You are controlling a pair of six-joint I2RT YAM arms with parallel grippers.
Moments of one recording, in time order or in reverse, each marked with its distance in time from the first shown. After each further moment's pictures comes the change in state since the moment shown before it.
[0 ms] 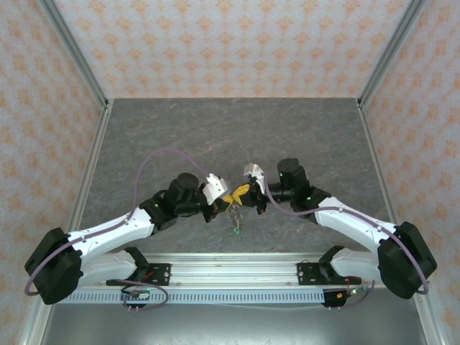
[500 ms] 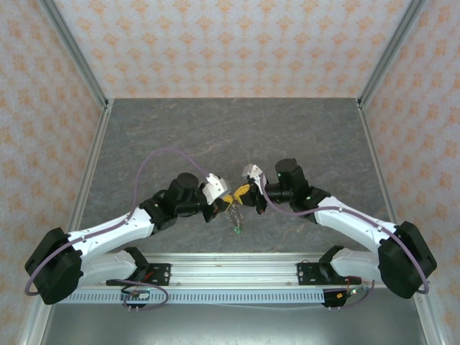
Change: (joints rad) left arm 0.000 0.000 0.000 -0.002 -0.001 0.000; right arm 0.007 0.002 0.012 -0.072 0.097 -0.064
